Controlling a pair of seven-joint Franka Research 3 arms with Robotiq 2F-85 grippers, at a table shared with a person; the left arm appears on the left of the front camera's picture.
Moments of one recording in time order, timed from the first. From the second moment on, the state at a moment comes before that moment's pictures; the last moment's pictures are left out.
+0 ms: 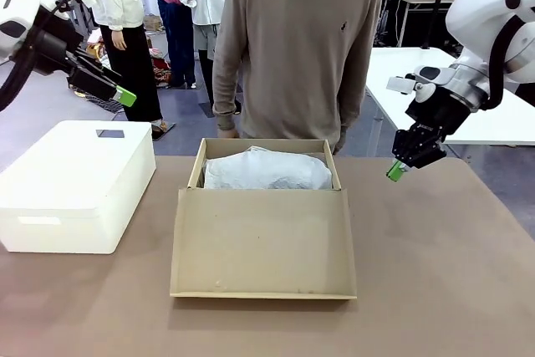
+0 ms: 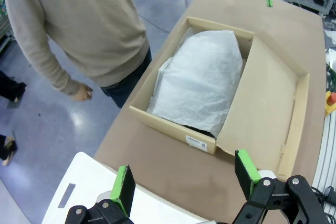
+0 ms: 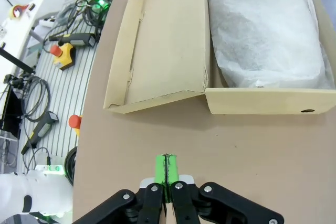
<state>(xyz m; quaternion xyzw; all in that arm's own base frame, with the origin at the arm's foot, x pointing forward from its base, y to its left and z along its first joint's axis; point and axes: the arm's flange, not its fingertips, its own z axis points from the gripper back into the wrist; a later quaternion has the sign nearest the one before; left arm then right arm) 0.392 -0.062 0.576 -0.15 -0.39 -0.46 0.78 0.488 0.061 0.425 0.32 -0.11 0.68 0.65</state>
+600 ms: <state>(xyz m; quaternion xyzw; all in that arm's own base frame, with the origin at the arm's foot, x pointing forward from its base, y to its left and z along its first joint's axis) 0.392 -0.062 0.576 -0.15 -0.39 -0.46 0.78 0.485 0.063 0.392 0.35 -0.14 0.69 0.62</state>
